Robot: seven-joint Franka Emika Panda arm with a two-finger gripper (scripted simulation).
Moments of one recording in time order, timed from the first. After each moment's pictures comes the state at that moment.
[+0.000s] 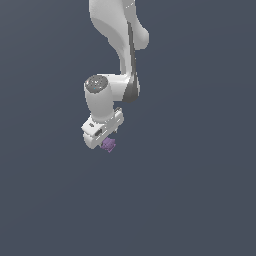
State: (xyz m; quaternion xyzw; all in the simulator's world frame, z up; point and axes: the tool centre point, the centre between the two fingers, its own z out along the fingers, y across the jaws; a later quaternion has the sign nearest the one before) arm -0.040 -0.095 0.104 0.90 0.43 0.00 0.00
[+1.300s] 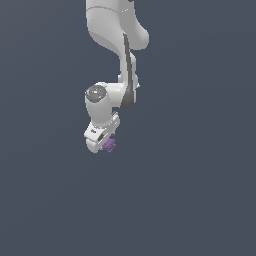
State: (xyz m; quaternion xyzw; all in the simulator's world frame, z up) arm -0.049 -0.104 0.063 0.87 0.50 0.00 0.00
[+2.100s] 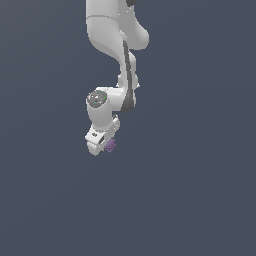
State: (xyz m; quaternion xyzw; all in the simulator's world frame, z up) arm -0.048 -0.105 0.042 0.87 0.50 0.00 0.00
